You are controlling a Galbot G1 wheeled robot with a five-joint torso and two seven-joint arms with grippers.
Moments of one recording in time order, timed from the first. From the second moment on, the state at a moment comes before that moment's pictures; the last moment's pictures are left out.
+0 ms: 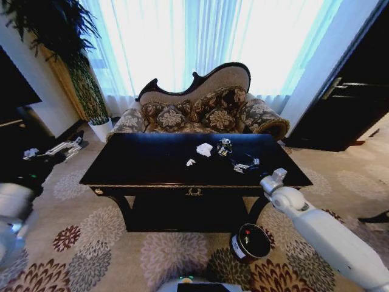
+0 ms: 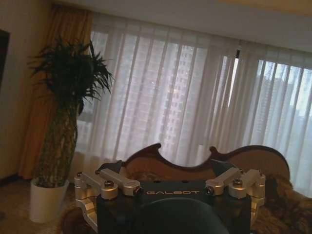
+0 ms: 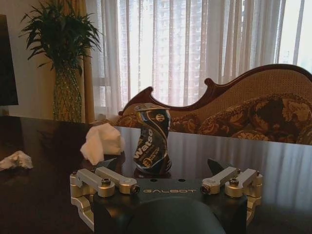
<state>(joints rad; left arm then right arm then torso) 1.64 -0.87 -1.41 -2.50 -1.33 0.38 -0.30 -0.90 0.66 0.16 1.69 0.88 0.02 -0.06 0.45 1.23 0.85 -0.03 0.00</state>
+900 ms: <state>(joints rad) 1.69 -0.93 -1.48 -2.50 -1.32 0.38 -0.30 -0.61 0.74 -0.05 1.53 0.88 -0.01 -0.06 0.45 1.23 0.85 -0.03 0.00</state>
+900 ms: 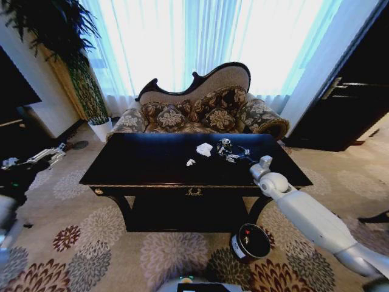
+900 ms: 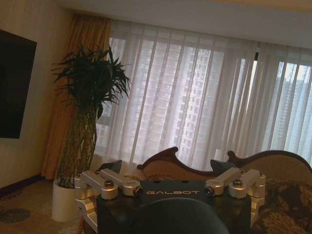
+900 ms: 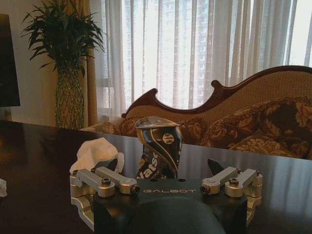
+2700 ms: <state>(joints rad) 1.56 -0.88 -1.40 -2.50 -1.36 0.38 -0.29 -1.01 0.68 0.33 1.77 0.98 0.03 -0.13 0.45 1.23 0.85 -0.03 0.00</state>
